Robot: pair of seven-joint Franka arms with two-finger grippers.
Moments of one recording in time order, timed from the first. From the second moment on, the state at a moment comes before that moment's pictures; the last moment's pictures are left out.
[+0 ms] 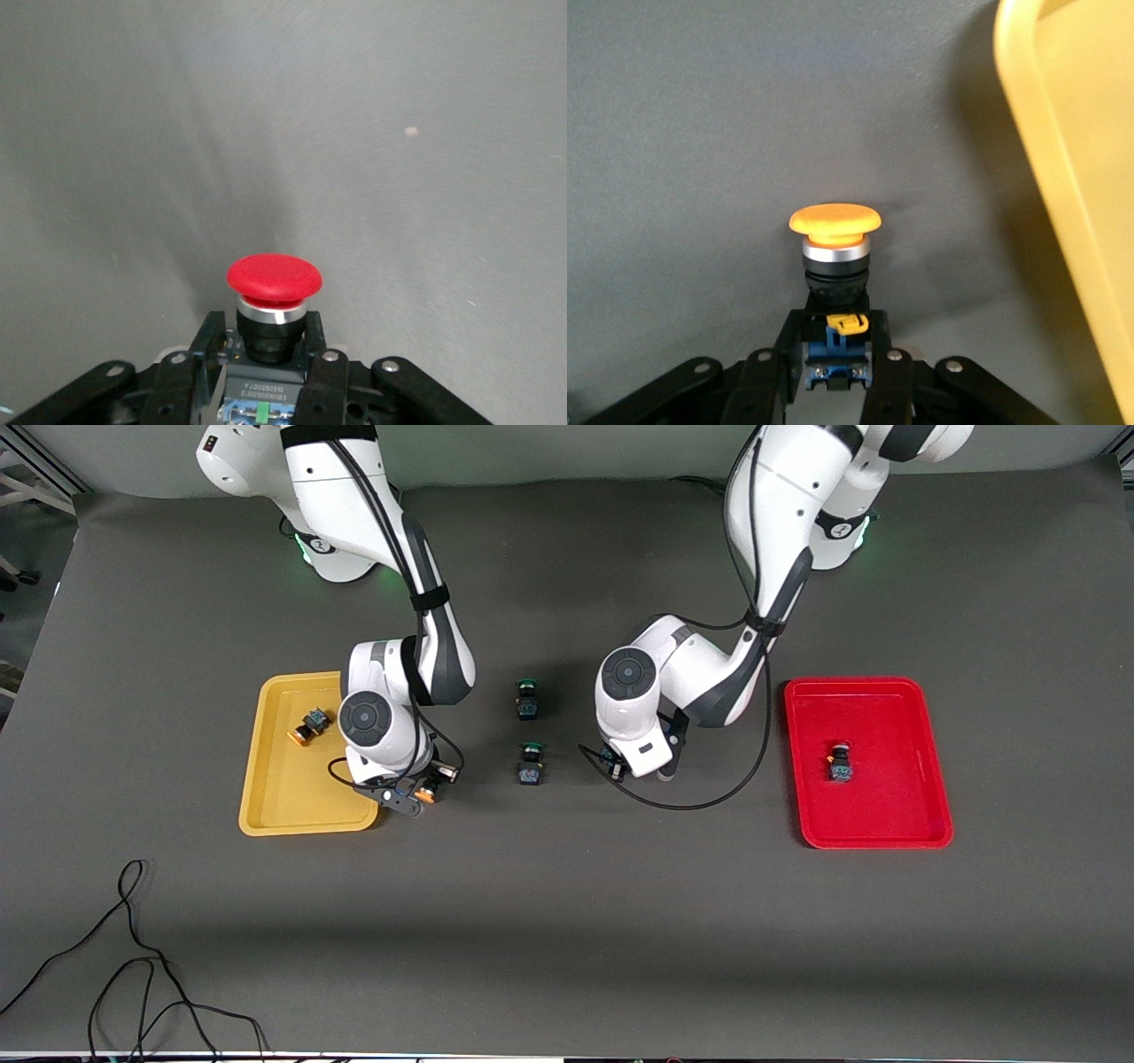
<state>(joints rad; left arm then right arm) -0.65 0.63 -0.07 -1.68 0.06 2.29 -1.93 1.09 0.66 -0.71 -1.96 0.59 2.28 0.48</state>
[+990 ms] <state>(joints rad) -0.07 0.33 -0.04 -1.86 0.02 1.86 -0.45 0.80 0.28 -0.88 -1.93 0.44 2.00 0.34</state>
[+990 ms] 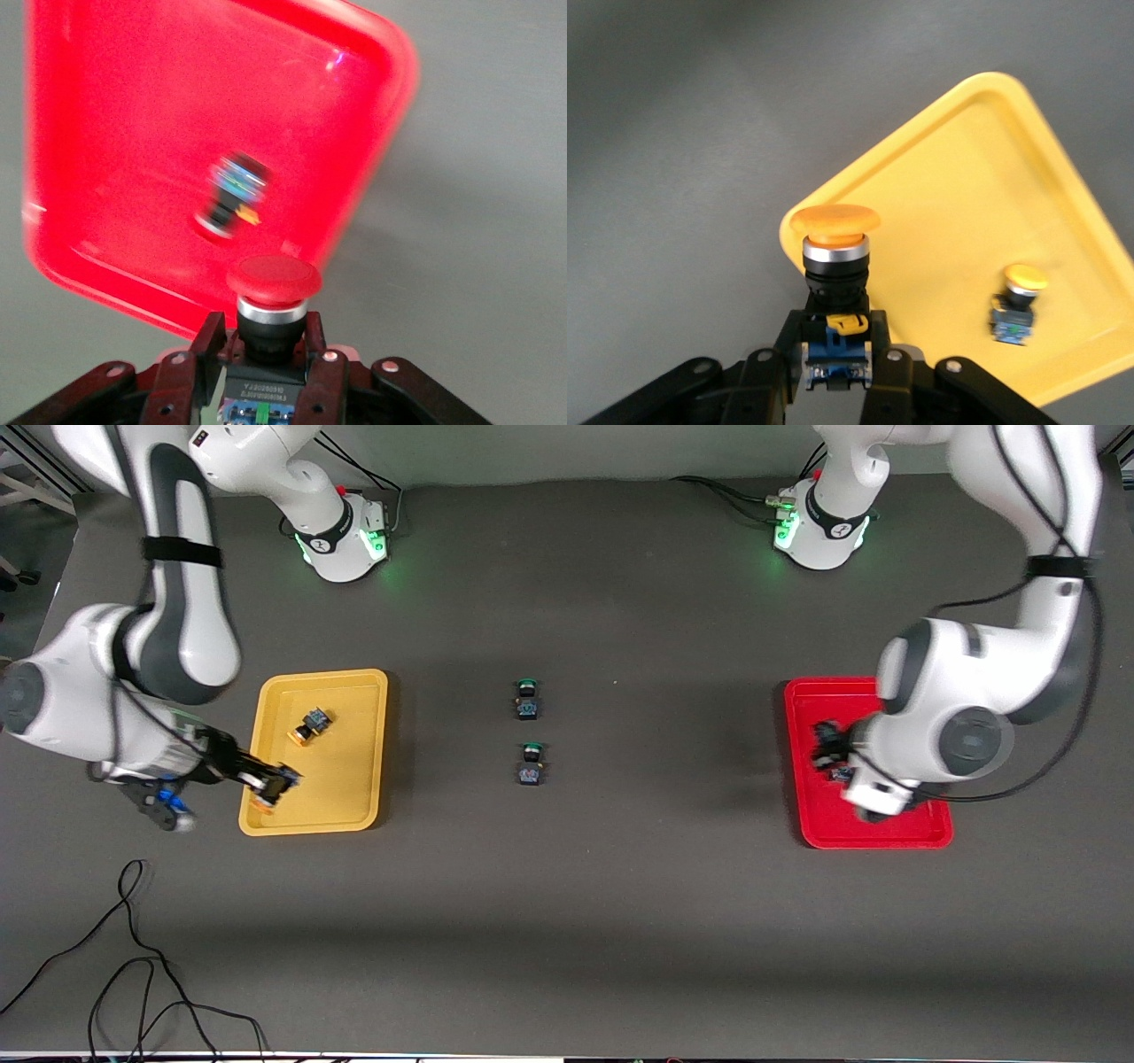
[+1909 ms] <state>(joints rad) 0.10 0.42 -0.04 -2.02 0.16 2.20 -0.14 0.24 0.20 -0.21 -2.34 0.33 2.51 0.33</state>
